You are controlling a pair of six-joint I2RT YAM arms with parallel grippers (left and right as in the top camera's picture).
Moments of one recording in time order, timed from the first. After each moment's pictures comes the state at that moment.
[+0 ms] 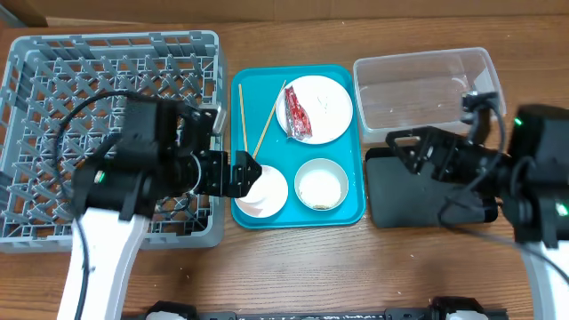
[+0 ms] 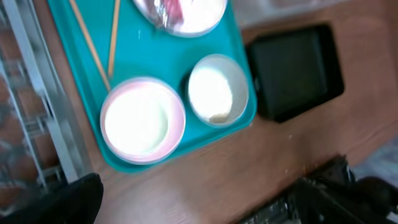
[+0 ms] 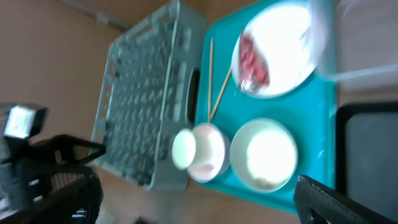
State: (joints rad) left arm -0.18 1.25 1.37 -1.24 0.45 -0.13; right arm -0.02 1.10 1.22 -0.94 -0.74 0.37
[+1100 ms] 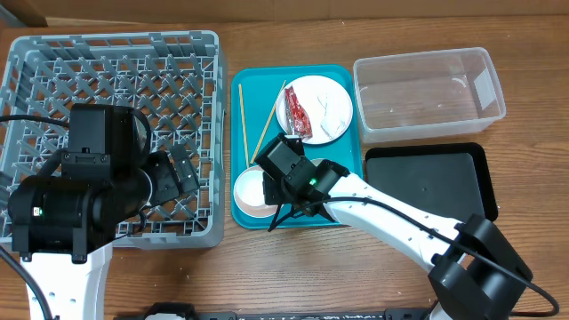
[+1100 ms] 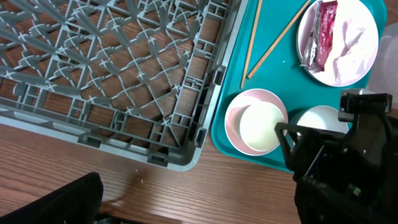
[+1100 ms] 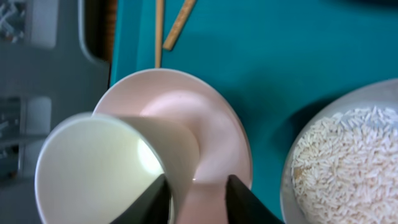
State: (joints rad) left arm -0.07 1.19 1.62 -1.55 -0.01 -0.45; right arm 0.87 1.76 1.22 -0.57 0.04 0.75
